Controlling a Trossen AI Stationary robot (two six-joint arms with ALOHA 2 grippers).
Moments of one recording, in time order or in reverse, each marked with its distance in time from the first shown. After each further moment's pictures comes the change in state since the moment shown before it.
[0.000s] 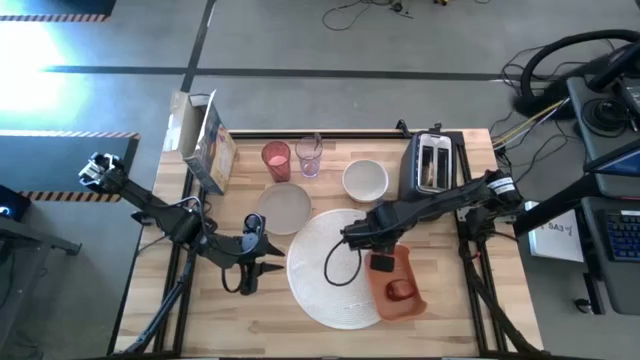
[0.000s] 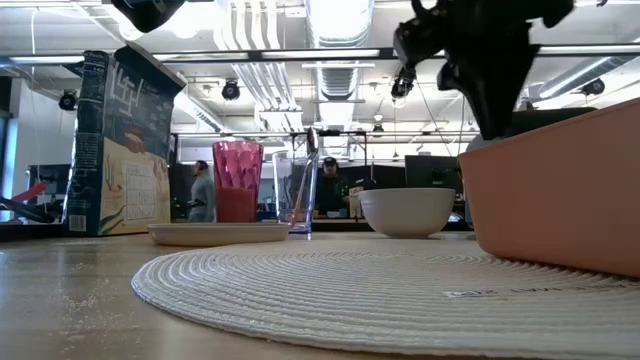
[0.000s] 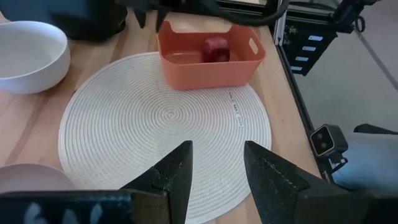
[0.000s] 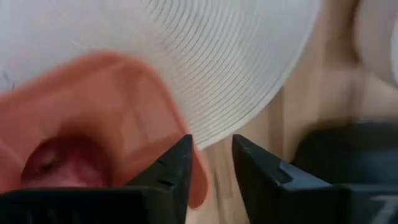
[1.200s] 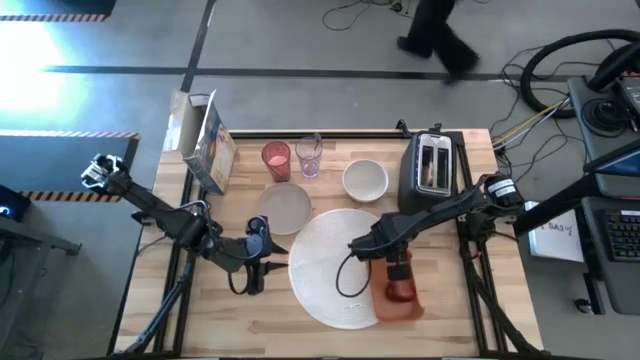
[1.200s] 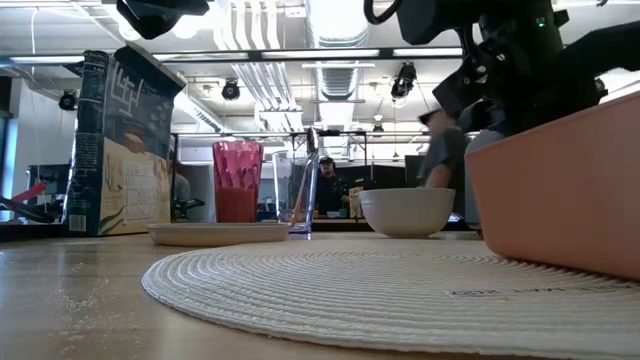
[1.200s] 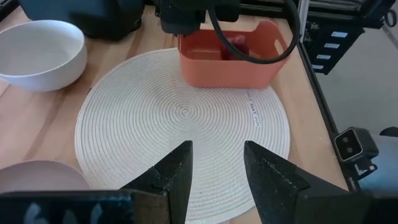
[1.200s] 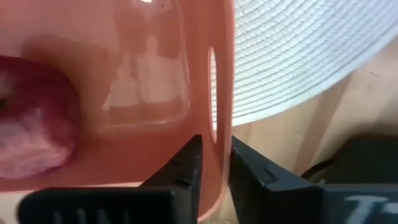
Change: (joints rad) left arm 0.001 0.047 0.000 0.017 -0.063 -0.003; right arm 0.050 -0.001 -0.207 0.088 -0.089 -0.156
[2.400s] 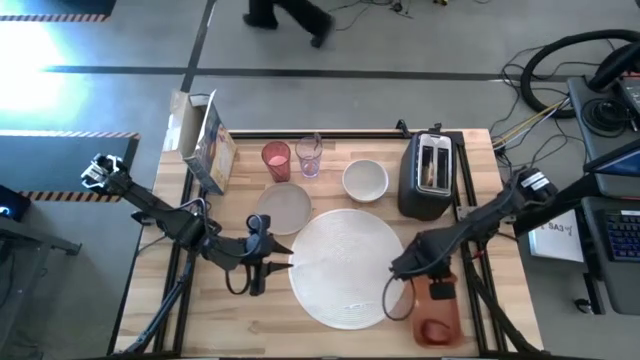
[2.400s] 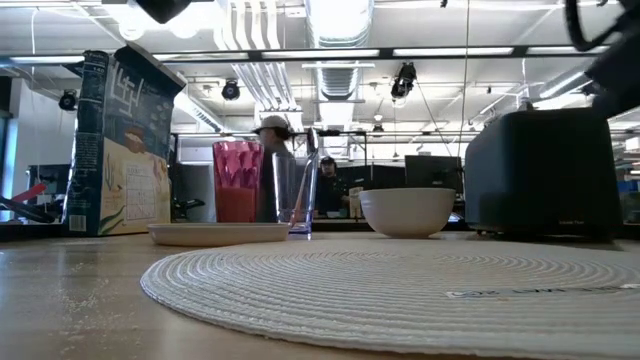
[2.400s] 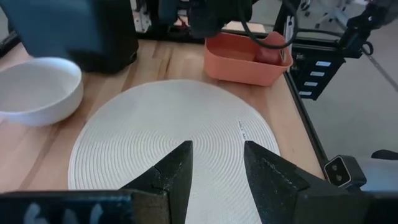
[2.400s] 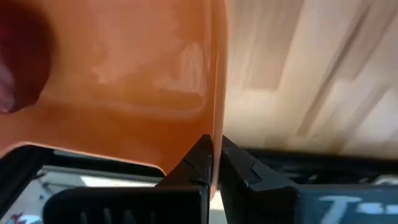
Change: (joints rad) left arm 0.002 0.000 0.000 0.125 -0.019 0.069; right arm 0.246 -0.257 -0.261 -0.069 -0.292 0.237
